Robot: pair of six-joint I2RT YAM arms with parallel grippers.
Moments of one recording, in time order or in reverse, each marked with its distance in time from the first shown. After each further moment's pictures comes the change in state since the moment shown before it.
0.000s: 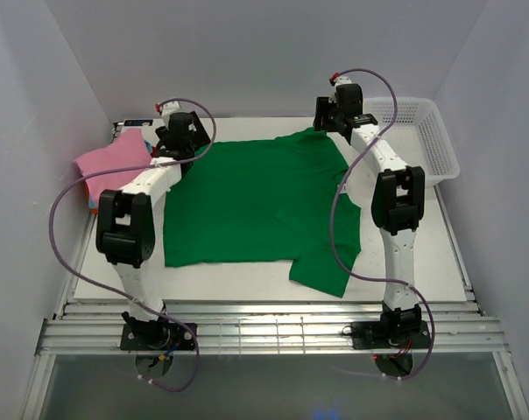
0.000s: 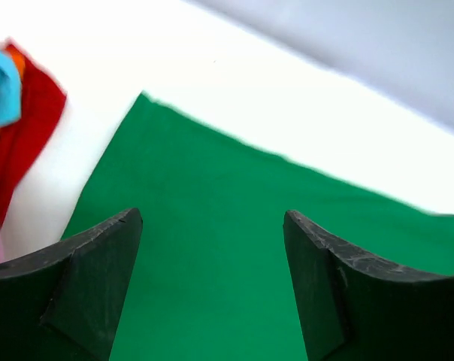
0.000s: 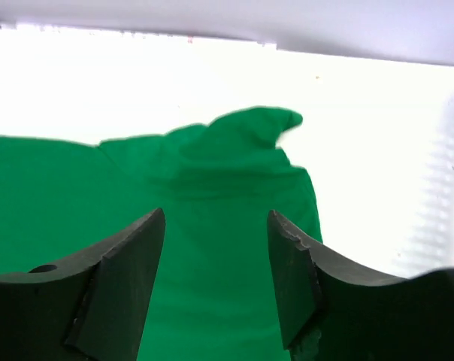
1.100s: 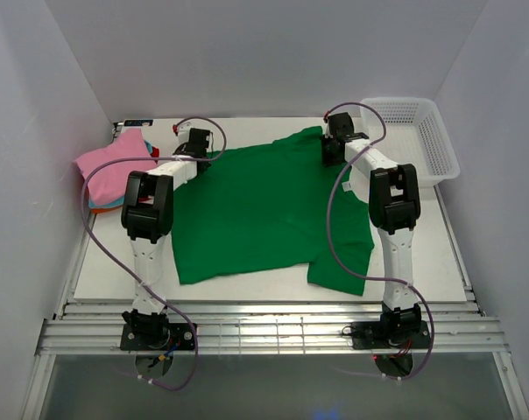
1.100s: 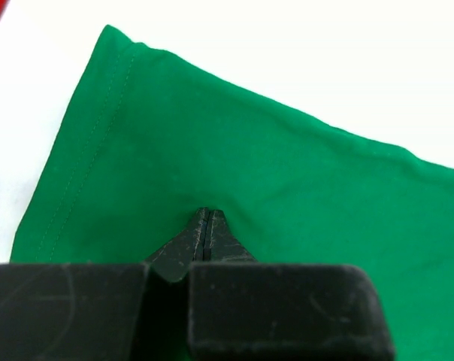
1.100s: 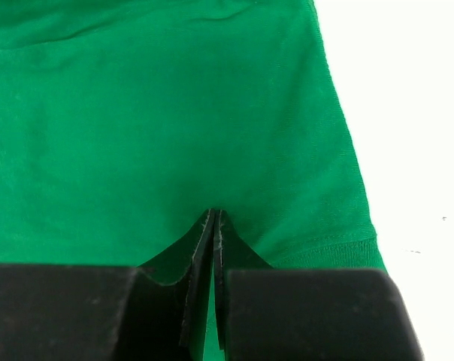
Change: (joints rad) left arm -0.021 0.227 0.107 -0.189 -0.100 -0.082; right arm 0.013 0.043 -0.190 -0.116 0.070 -0.035
